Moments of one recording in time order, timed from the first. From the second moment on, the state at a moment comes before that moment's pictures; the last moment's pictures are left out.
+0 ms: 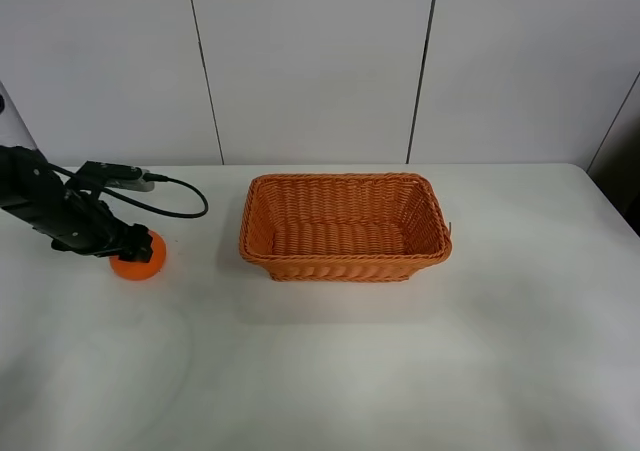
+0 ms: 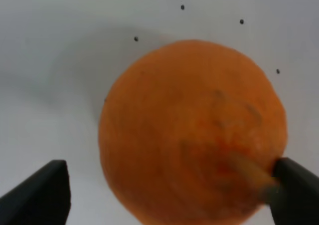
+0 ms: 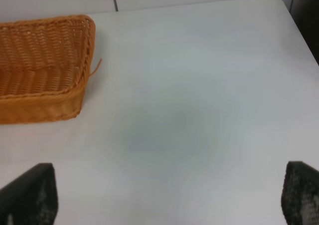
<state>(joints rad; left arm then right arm) 0.02 1.91 -0.97 -0.11 0.19 0.34 0.02 0.01 -0.50 0.00 1.02 0.06</state>
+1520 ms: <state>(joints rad) -0.17 1.53 -1.17 -0.20 0.61 0.31 0.02 0.01 -0.50 0.00 1.02 0.06</state>
